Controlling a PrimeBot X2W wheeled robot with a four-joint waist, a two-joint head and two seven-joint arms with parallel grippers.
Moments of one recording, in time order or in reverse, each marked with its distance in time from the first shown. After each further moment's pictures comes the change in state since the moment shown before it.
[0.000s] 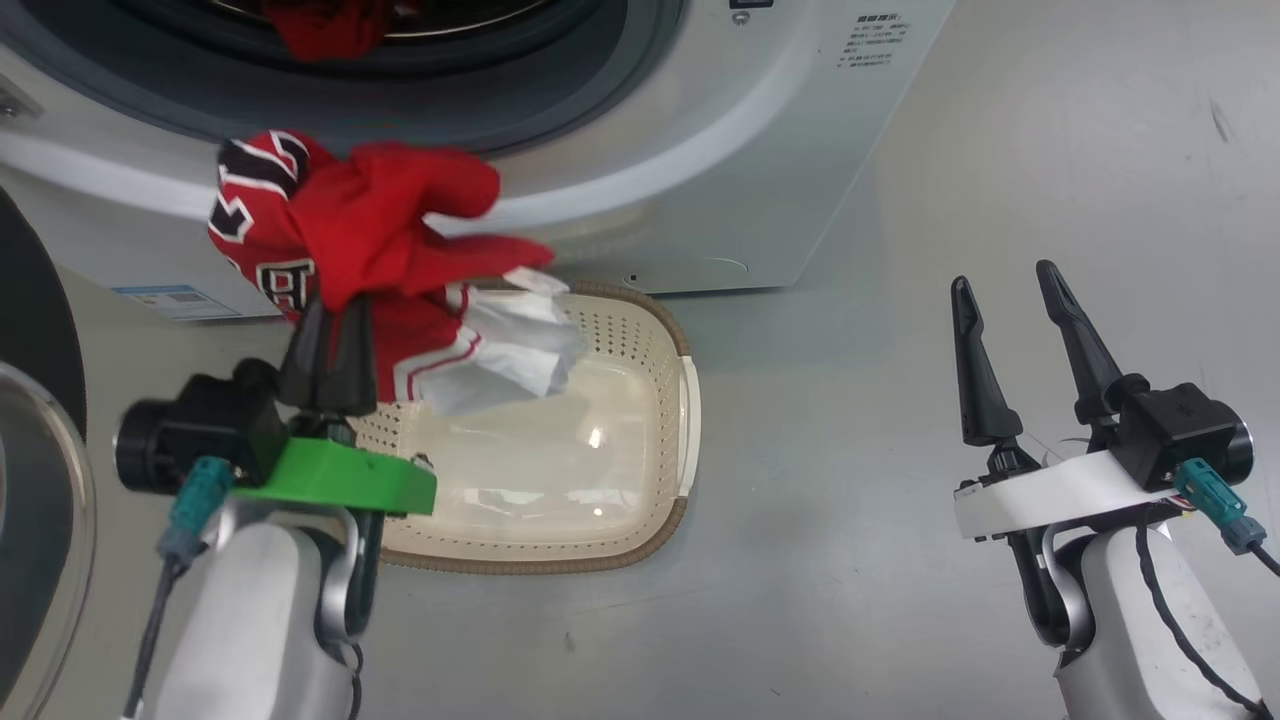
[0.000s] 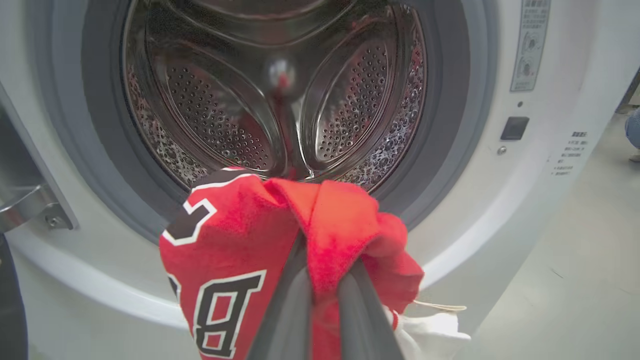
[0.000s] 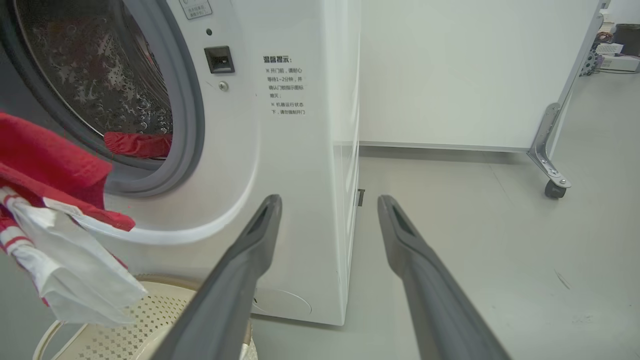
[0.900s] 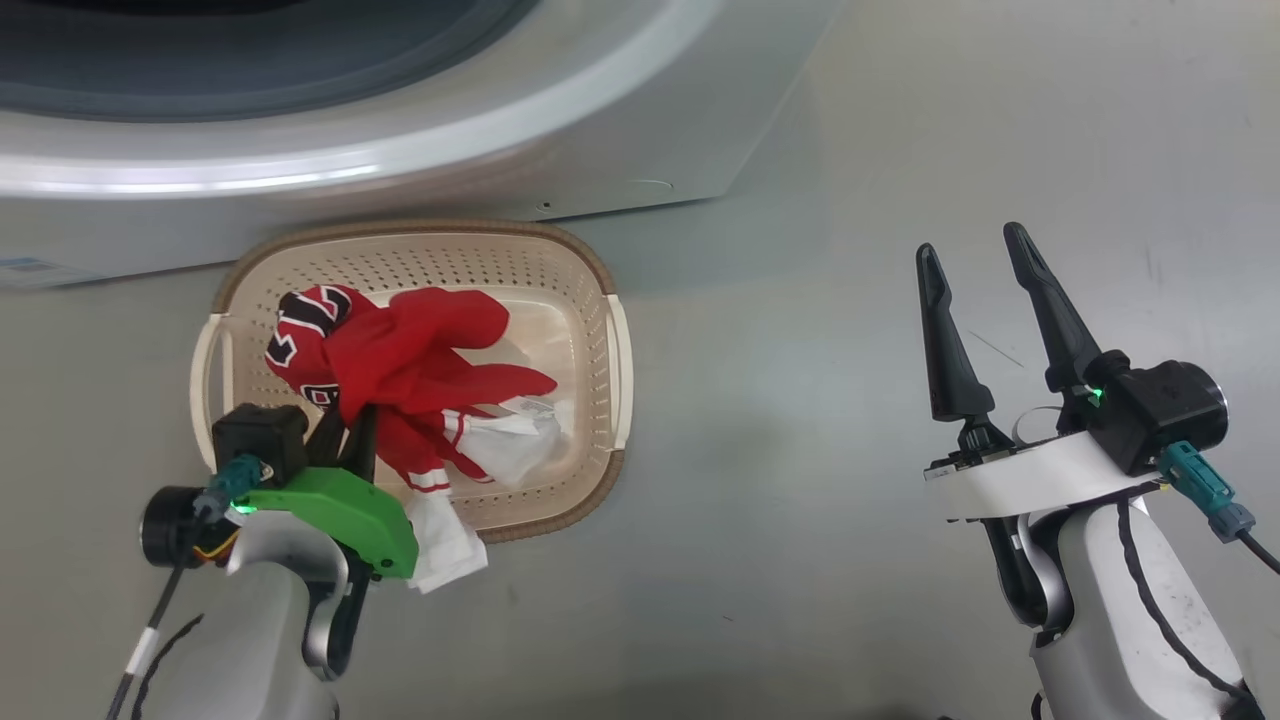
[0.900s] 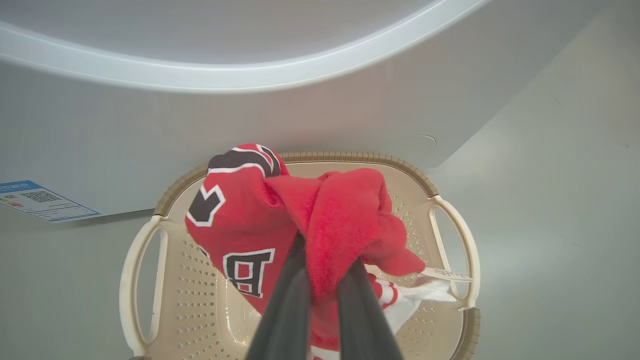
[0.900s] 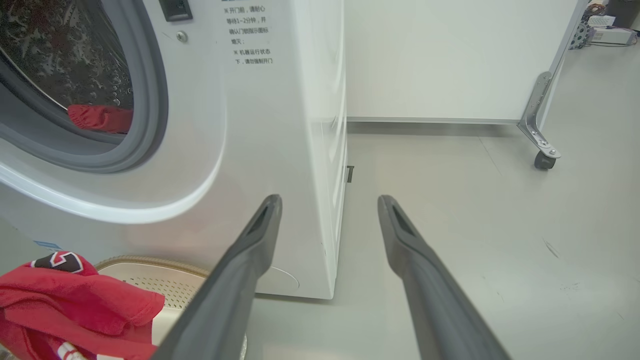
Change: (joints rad) left arm 0.023 0.026 -0.037 0.309 -0.057 -0.009 0.137; right arm -0.033 0.016 0.048 -0.052 0.005 0.009 0.000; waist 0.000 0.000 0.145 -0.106
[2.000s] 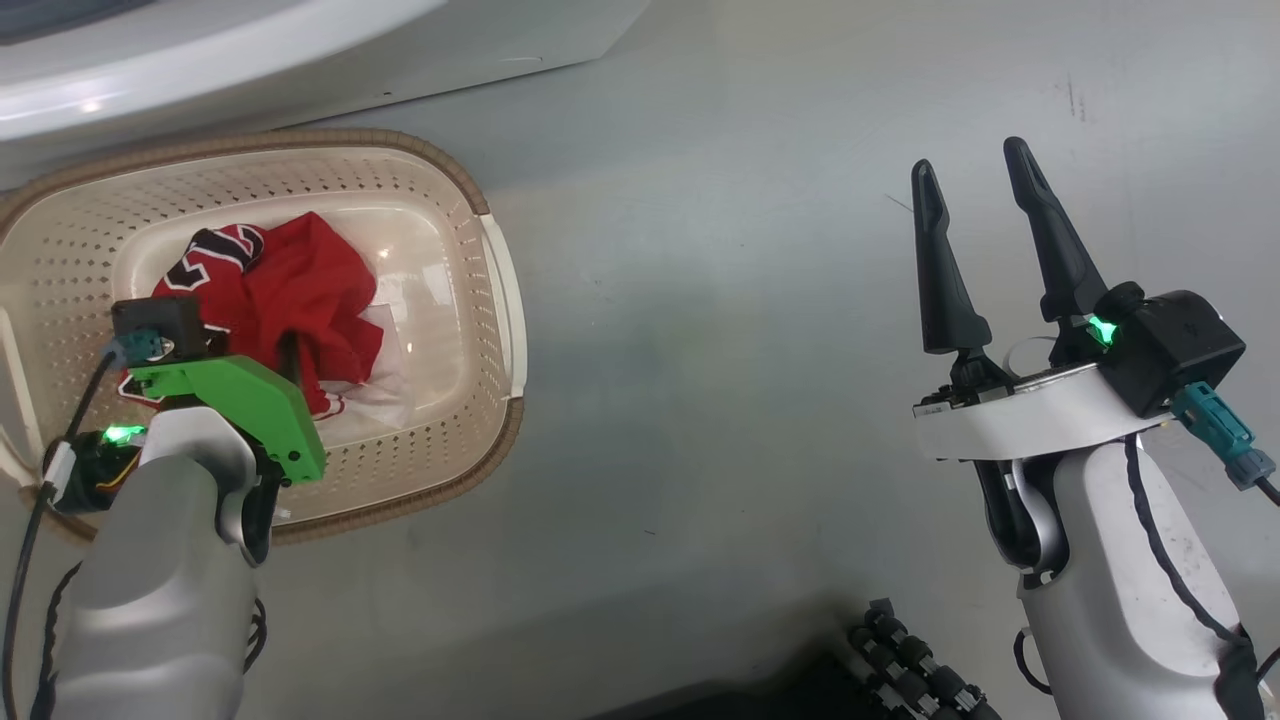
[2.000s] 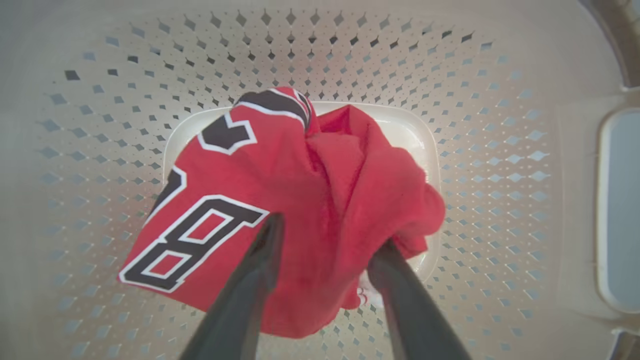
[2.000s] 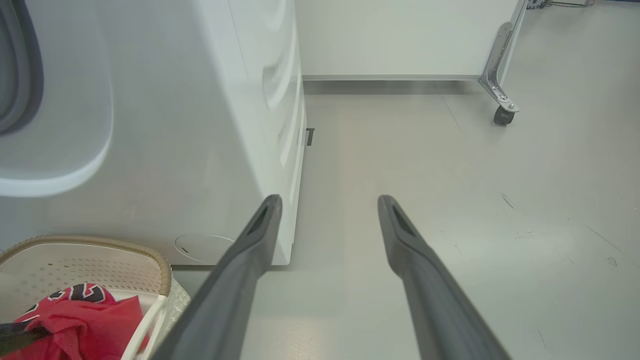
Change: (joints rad) left arm -0.313 0.043 0.081 0.428 -0.035 0.043 0.151; right arm -0.103 0.015 0.016 -0.016 0.035 0.000 0.000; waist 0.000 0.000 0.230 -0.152
